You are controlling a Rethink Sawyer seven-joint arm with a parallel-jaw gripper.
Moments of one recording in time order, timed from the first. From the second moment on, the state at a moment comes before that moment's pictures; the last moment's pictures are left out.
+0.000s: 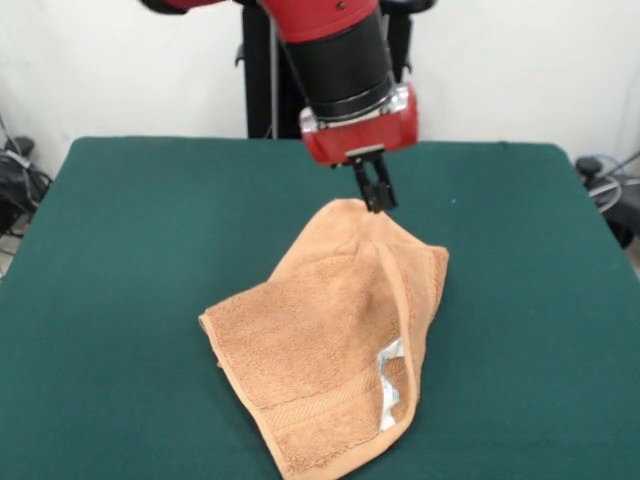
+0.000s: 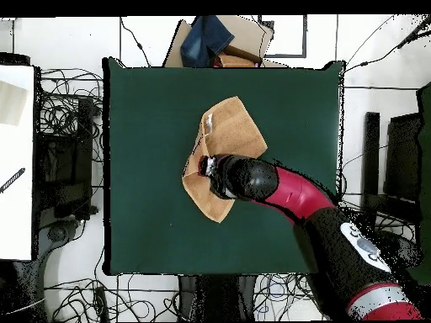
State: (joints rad) arm -0.68 -0.66 0.48 1.89 0.00 0.46 1.50
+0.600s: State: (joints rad) arm -0.69 -0.61 0.48 1.82 0.00 0.48 1.50
